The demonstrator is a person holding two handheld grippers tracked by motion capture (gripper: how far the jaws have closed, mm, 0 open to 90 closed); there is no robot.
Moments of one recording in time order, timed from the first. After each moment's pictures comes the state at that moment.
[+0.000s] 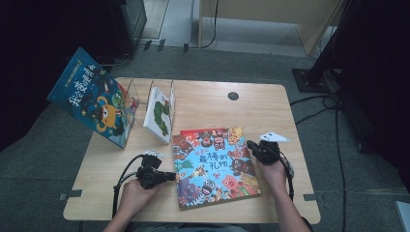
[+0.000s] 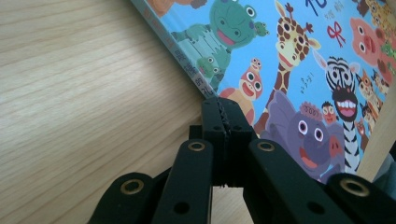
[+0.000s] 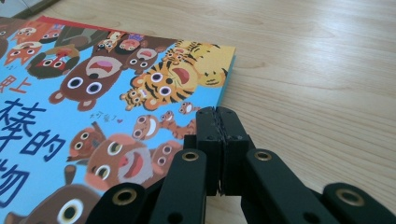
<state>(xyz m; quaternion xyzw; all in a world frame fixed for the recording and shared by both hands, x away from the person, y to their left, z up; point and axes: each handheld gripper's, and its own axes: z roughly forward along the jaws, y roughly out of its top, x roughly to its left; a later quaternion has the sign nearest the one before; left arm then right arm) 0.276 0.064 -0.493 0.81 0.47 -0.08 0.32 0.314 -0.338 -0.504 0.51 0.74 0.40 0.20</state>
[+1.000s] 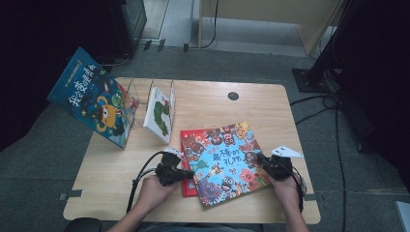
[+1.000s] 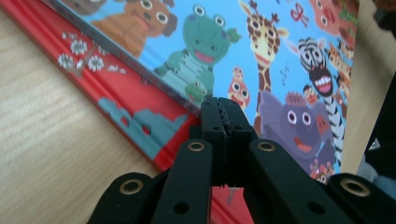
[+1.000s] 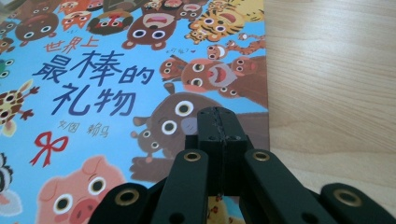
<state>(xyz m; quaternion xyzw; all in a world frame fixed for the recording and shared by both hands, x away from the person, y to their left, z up) 0.287 0.012 -0.493 0.83 0.42 -0.11 0.35 0.262 -0.361 -0.501 0.51 0.74 0.39 0.20</state>
